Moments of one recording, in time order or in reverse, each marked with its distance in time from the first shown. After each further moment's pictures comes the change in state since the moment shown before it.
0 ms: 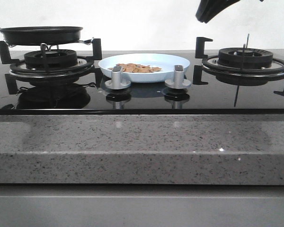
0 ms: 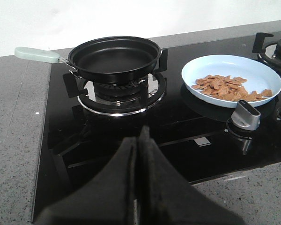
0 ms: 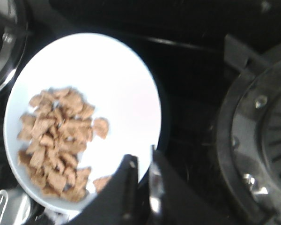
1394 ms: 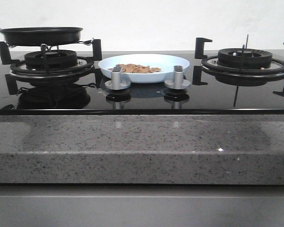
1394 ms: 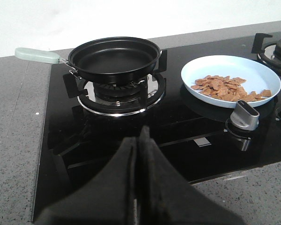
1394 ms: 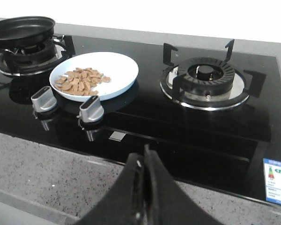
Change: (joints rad) left arm 0.000 0.000 0.000 0.001 0.000 0.000; right arm 0.000 -1.668 1.460 -0.128 -0.555 -0.102
